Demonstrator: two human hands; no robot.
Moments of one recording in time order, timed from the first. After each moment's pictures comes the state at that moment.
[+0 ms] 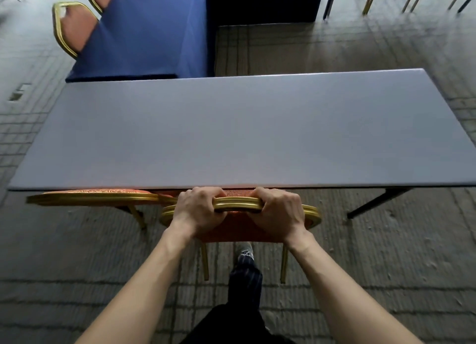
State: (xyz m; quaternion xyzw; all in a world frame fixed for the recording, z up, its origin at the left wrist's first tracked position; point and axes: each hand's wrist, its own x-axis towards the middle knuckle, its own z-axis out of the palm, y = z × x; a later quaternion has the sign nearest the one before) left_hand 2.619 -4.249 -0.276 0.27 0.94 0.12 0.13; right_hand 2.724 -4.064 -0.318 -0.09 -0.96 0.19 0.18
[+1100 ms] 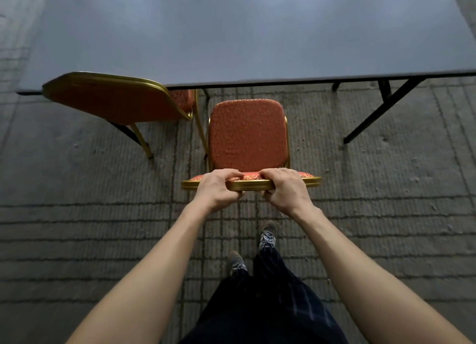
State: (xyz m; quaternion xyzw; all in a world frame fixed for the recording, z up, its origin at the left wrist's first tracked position) left_hand 2.859 -4.407 -0.365 0.23 0.89 0.26 0.30; right_hand 2.969 -4.219 -0.391 -0.12 -0.96 0.26 -0.03
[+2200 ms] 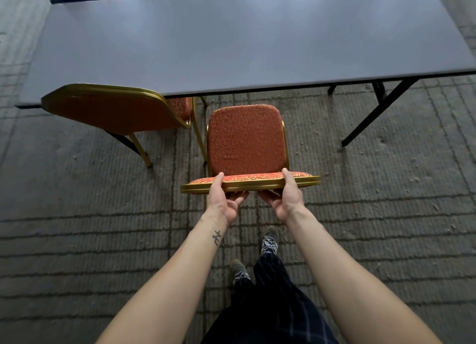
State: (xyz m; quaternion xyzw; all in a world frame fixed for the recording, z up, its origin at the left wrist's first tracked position) left_hand 2.880 -4.372 -0.382 -0.39 0.45 0.73 0.33; right_hand 2.956 -4.243 -0.388 -0.55 -0.26 0.79 0.07
